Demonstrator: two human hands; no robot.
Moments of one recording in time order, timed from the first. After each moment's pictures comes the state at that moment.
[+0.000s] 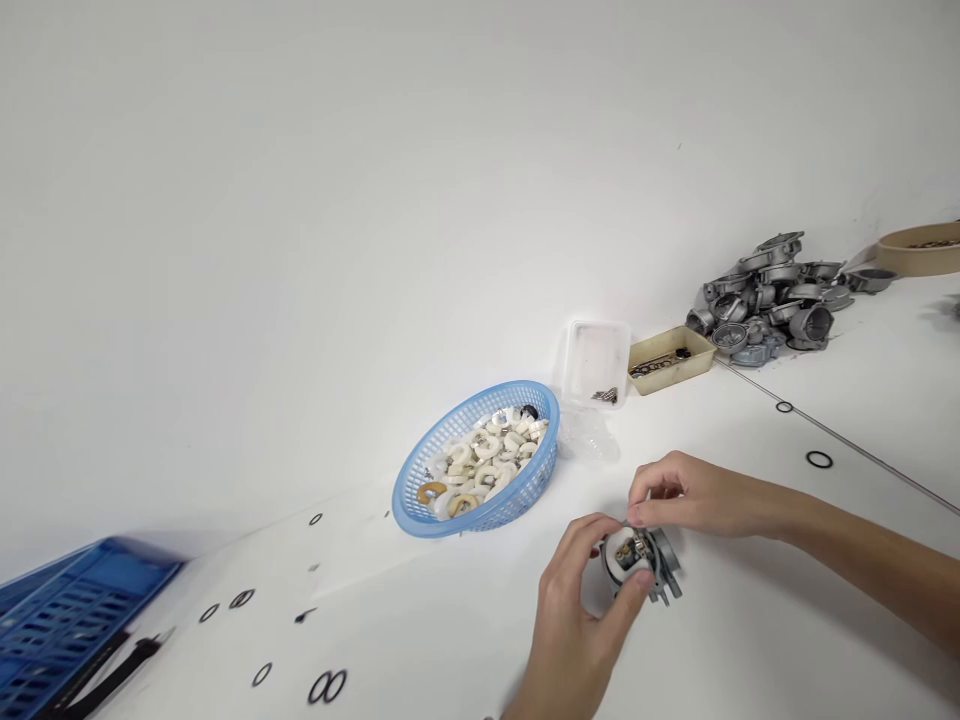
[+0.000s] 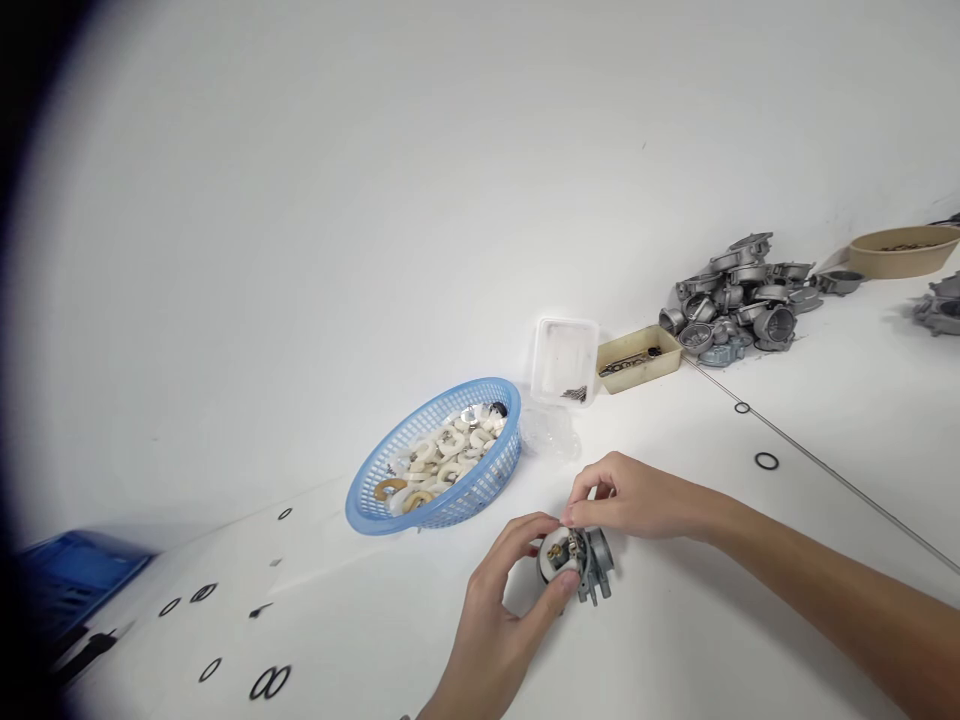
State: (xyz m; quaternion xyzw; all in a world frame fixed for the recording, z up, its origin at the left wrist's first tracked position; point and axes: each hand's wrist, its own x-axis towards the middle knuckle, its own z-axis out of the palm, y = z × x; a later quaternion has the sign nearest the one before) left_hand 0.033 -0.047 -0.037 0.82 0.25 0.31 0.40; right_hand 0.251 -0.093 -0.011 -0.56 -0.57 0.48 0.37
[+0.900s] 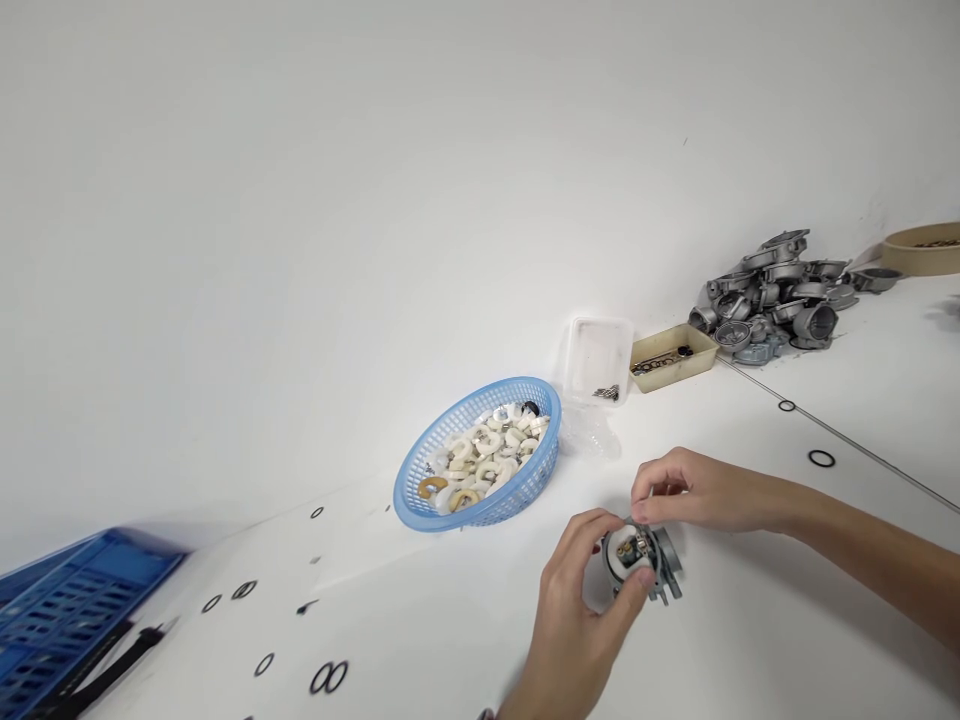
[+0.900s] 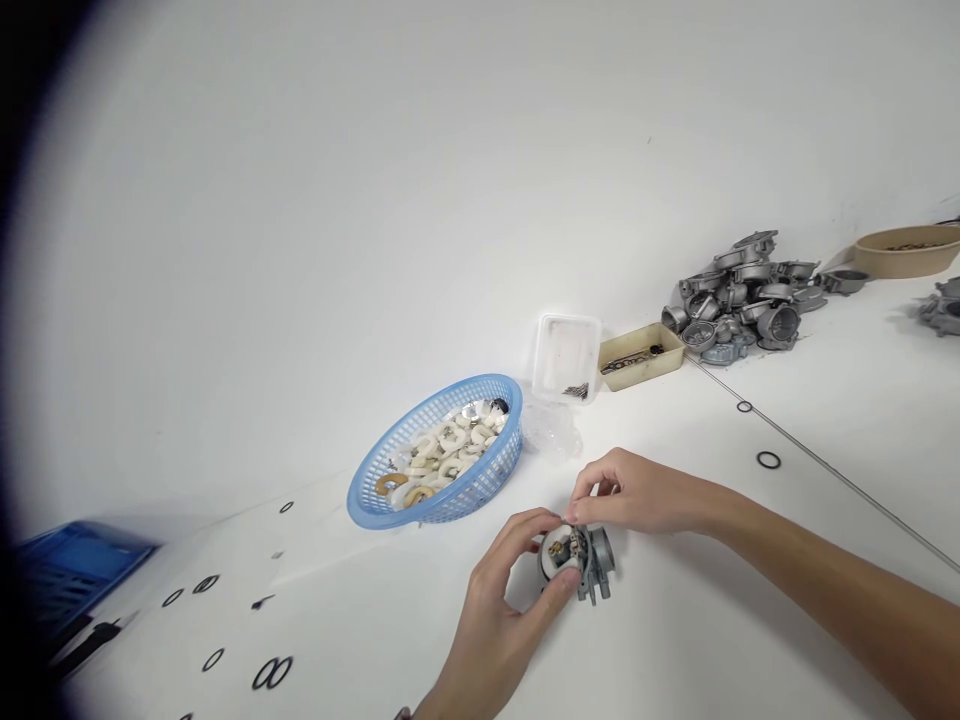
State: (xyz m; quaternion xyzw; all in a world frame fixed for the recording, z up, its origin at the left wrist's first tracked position) left_hand 0.031 -0.045 -0.037 0.83 0.24 0.30 0.40; right_hand 0.256 -0.093 -0.013 -0.55 -0.59 0.48 0.35
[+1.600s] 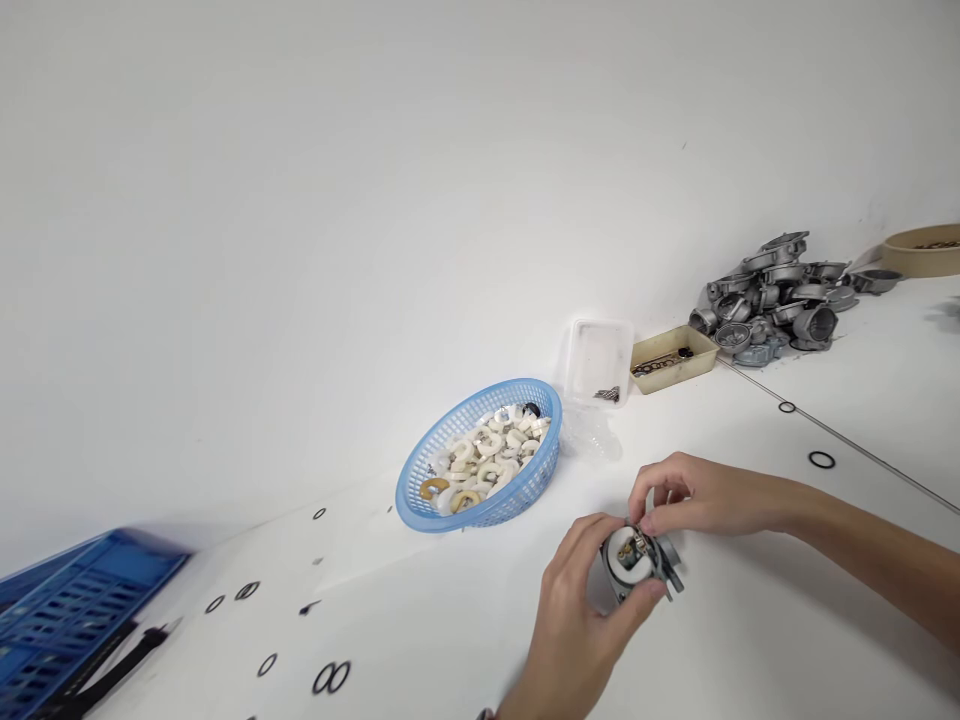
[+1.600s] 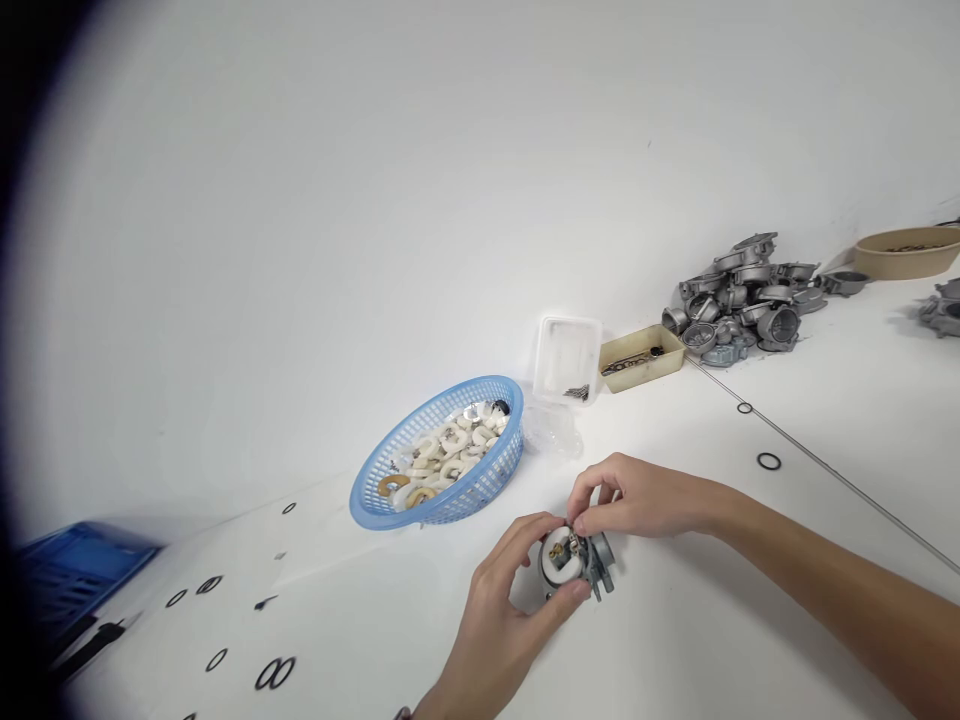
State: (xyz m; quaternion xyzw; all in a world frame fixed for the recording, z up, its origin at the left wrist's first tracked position) left_hand 0.033 -0.045 -0.033 0.84 0.25 0.28 0.40; right_hand 0.258 -0.094 -0.008 -0.54 -0.60 0.49 0.32
